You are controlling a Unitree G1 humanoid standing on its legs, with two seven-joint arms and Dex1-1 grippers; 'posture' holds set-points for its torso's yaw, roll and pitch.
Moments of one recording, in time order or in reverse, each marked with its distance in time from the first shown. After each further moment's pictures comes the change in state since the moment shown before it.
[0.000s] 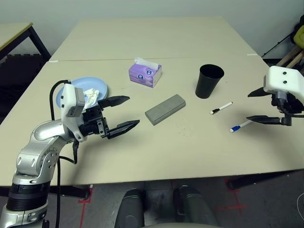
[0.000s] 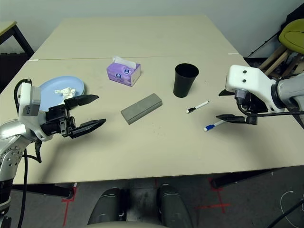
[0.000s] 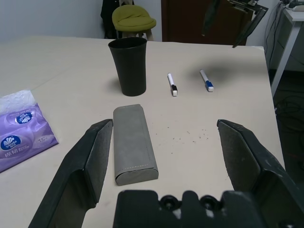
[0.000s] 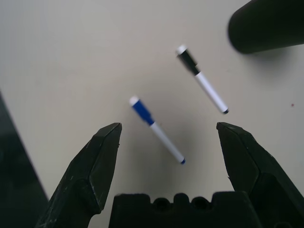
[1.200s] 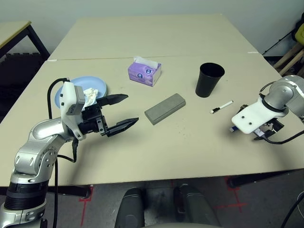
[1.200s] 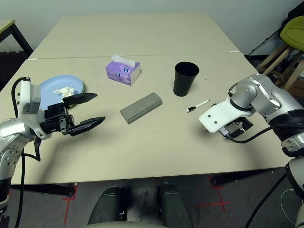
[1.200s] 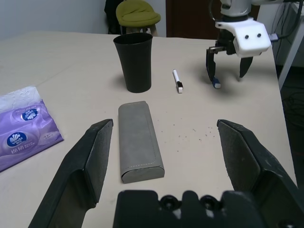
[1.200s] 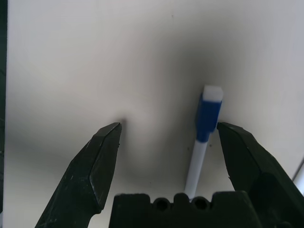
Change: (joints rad) left arm -0.006 0.014 -0.003 -0.006 0.000 0.005 0.027; right arm -0.303 0.305 0.437 0.484 -0.451 -0.720 0.132
